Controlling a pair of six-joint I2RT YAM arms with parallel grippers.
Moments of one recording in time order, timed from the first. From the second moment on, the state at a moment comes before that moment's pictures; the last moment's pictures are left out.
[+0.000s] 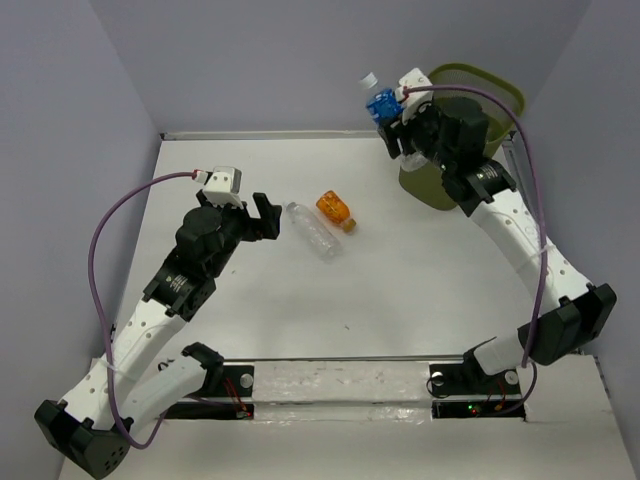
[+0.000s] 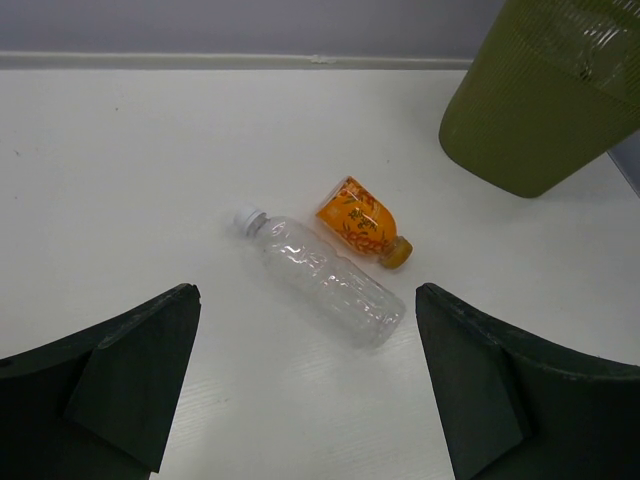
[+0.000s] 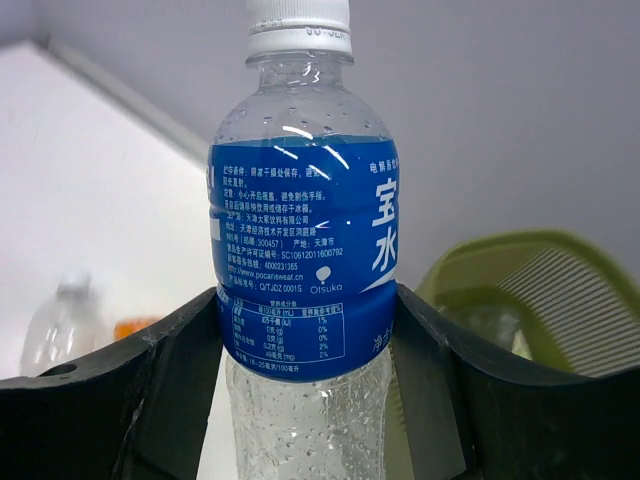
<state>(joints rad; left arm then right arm) -0.53 0.80 0.86 -0.22 -0.19 -0.28 0.43 1.46 1.57 -0.25 -0.06 -0.35</state>
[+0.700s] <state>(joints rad) -0.53 0.80 0.86 -0.22 -0.18 -0.28 0.09 1.82 1.77 0.01 0.22 -0.20</state>
